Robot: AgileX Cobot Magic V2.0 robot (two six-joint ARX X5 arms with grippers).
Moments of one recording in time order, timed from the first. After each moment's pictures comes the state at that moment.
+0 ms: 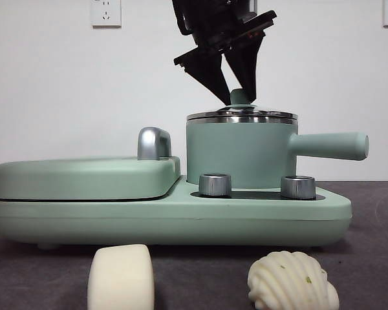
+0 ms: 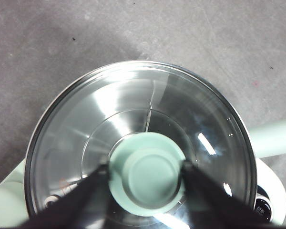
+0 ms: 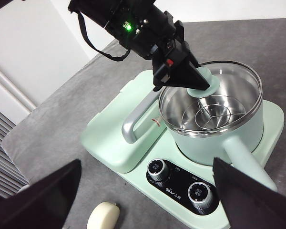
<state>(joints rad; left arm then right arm) -0.72 2.18 2.32 -1.12 0.11 0.10 0.04 0.63 0.88 -0.69 -0.78 0.11</state>
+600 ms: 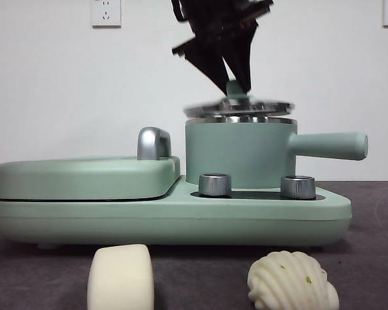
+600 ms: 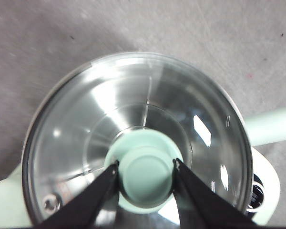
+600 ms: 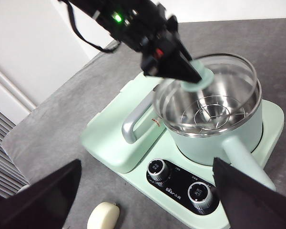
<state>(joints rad) -0.72 2.19 2.41 -1.21 0.11 0.13 0.04 0.63 0.88 -0.69 -0.78 0.11</state>
